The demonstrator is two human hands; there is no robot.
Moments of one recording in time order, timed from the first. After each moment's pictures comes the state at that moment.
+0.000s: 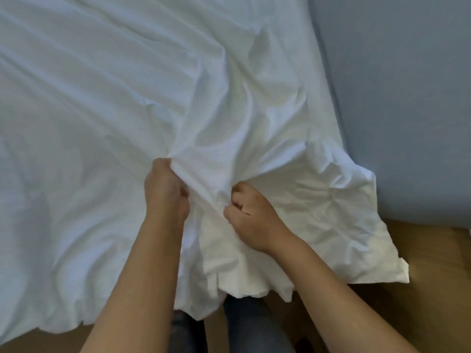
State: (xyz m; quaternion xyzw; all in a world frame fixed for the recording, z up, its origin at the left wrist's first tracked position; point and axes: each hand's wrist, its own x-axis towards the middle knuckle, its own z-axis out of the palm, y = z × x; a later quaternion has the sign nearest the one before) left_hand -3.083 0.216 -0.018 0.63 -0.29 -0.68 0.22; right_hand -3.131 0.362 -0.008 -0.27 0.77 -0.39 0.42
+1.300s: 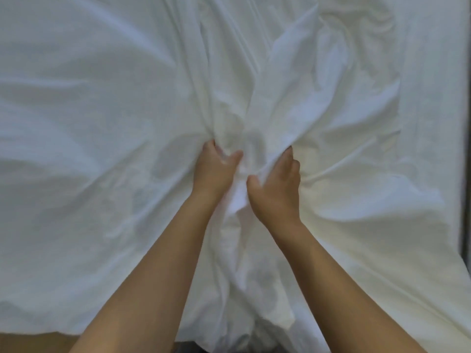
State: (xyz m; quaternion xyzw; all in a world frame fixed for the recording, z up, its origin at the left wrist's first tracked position) left_hand -2.937 -0.037 -0.033 0.59 -0.59 -0.52 0.15; right_hand -3.005 0.049 0.001 -0.28 0.89 -0.26 0.25
